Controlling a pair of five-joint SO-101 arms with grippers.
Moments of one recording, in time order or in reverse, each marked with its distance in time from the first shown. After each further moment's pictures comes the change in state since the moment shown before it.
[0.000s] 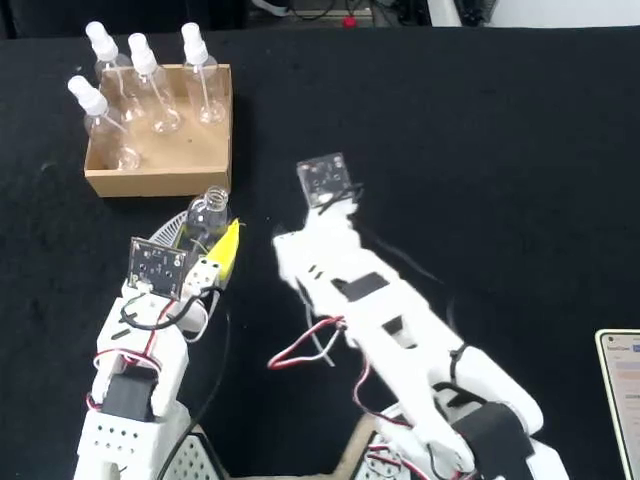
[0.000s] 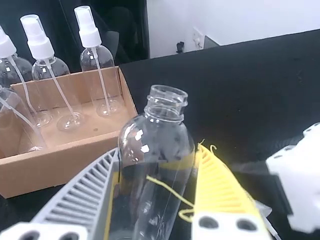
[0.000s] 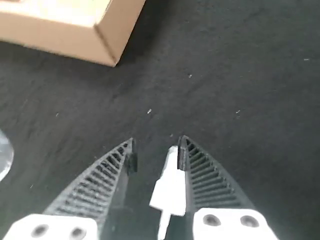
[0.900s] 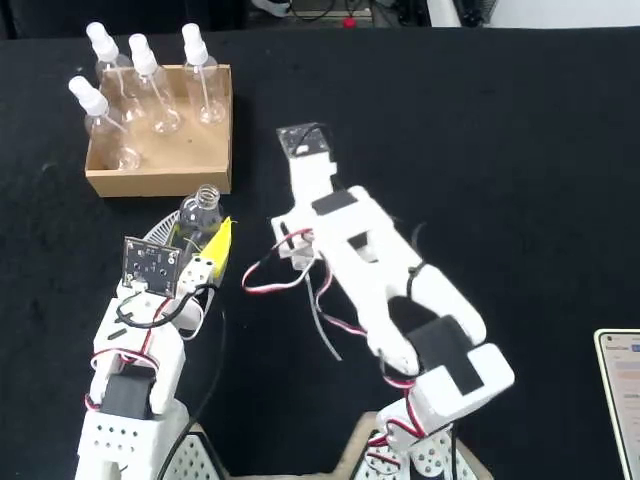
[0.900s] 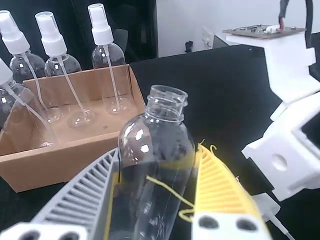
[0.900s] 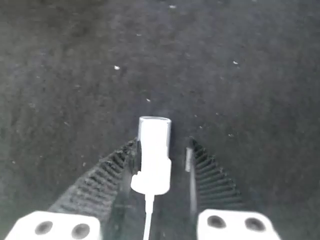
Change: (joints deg) left arm -2.0 0.0 0.0 0.1 0.0; right arm 3.1 28.7 -38.4 40.2 0.0
